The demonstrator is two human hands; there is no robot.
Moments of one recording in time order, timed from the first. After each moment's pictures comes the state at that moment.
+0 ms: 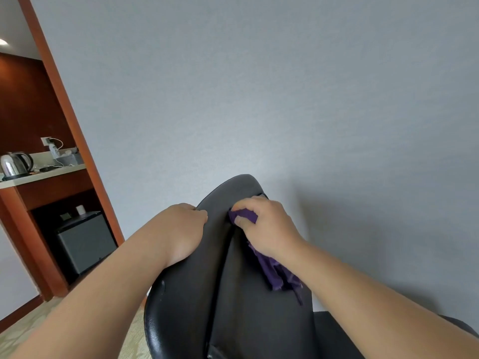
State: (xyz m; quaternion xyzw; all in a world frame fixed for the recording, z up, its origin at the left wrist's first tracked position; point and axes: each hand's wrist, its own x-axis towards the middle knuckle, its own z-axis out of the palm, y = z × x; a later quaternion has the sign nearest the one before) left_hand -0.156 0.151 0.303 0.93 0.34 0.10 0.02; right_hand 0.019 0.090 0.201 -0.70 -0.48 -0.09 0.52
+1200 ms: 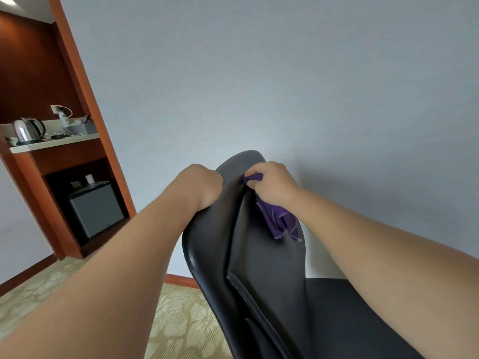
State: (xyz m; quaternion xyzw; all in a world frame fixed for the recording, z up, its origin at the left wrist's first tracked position) left_hand -0.159 0.148 0.306 0.90 0.41 0.14 0.10; right_hand 0.030 0.099 0.227 -0.75 -0.48 -0.06 0.45
